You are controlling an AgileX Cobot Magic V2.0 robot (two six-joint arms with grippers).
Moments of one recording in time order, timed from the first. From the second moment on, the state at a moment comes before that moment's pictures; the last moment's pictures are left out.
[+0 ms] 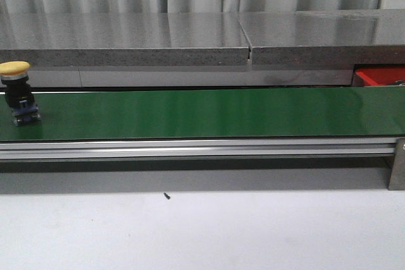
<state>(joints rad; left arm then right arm) 0.34 1.77 -1.38 -0.12 0.93 -0.04 -0.03 0.36 -0.45 0.10 0.66 -0.07</state>
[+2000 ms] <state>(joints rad) -0.04 0.73 -0.83 -0.25 0.69 0.25 -0.03 0.37 -0.45 0.10 0.63 -0.07</state>
